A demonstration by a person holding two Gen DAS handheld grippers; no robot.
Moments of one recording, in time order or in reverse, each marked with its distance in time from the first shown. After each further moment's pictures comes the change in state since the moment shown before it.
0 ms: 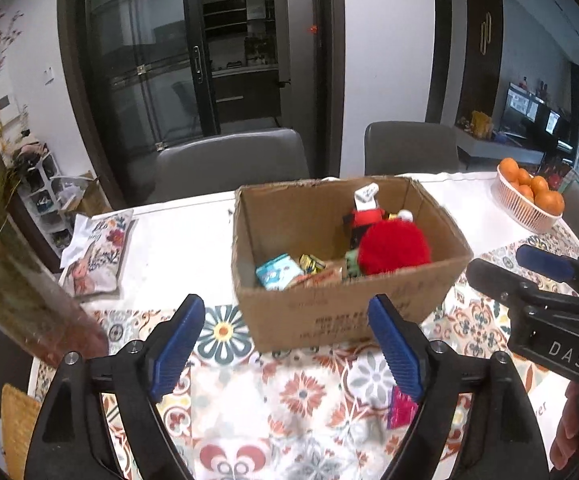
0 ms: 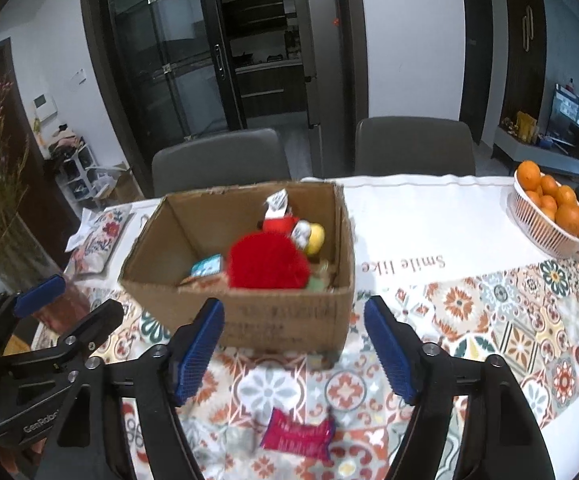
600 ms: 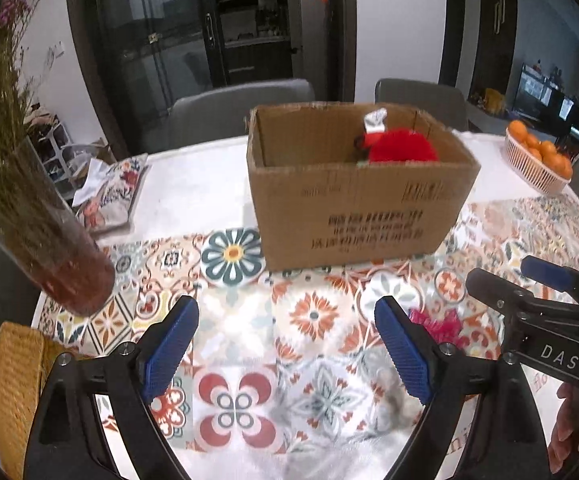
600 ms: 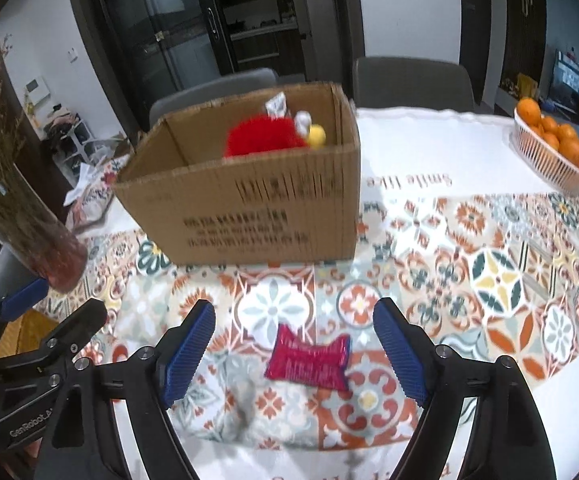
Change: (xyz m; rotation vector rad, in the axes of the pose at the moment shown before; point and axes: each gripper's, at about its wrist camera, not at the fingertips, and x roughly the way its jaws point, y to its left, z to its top) left arm -0.011 0.000 -0.074 -0.019 0.097 0.042; right arm 0.016 0.001 -0.075 0.046 0.138 0.009
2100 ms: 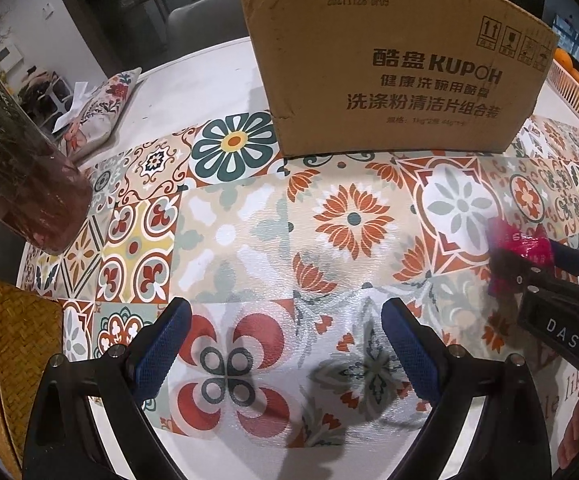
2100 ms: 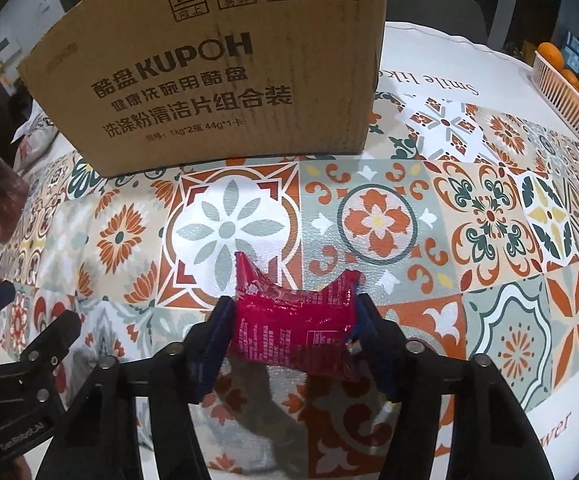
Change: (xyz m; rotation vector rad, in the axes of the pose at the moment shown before) left arm 0.100 0.003 -0.062 0.022 0.276 0.104; right arm 0.113 0.007 -0.043 -0.019 0.208 -0.063
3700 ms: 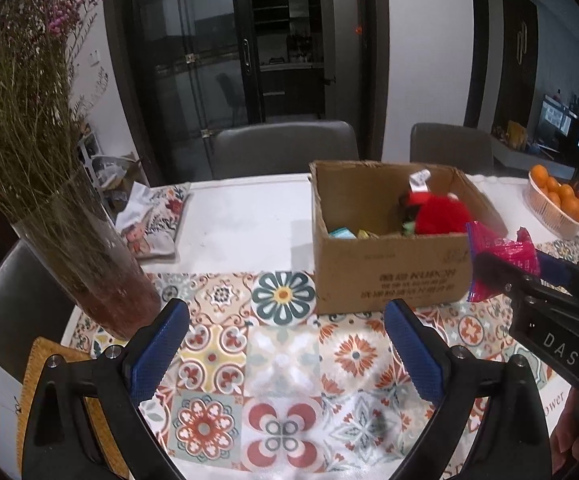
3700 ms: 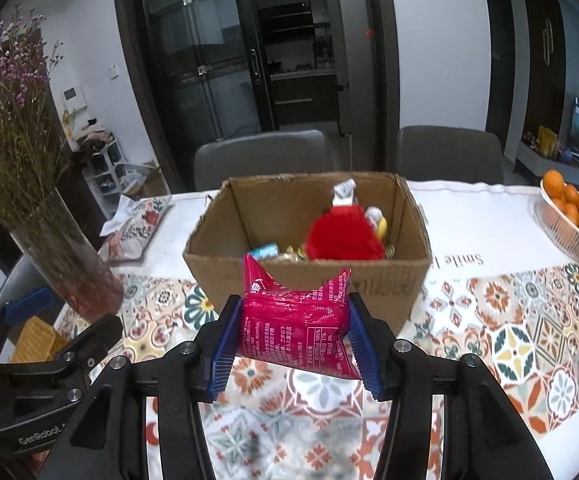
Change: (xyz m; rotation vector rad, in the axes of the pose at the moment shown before) left arm -0.142 0.054 0.046 -0.099 -0.357 -0.035; right arm -0.161 0.044 0.061 -0.089 -0.405 0.115
